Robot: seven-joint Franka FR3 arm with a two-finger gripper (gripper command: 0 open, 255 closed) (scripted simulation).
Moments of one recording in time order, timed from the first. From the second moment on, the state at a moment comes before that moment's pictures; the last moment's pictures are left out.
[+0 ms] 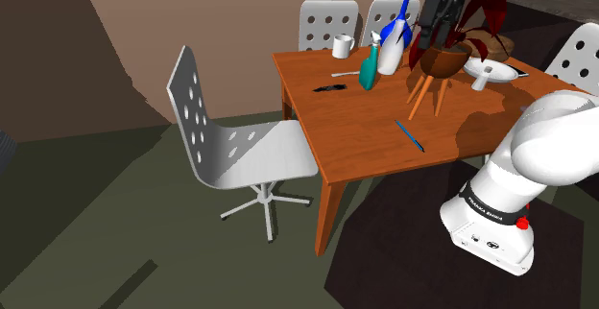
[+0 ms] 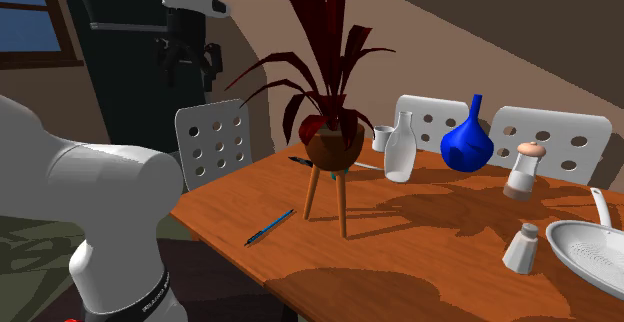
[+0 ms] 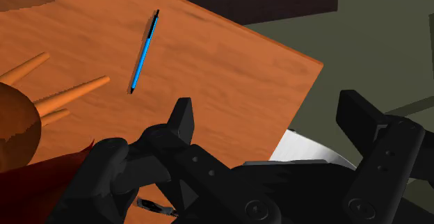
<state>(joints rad) -0.01 -0.80 -0.06 -2.37 0.04 1.47 0.02</state>
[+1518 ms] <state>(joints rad) -0.10 -0.21 -0.29 -2.14 -0.09 1.94 -0.19</state>
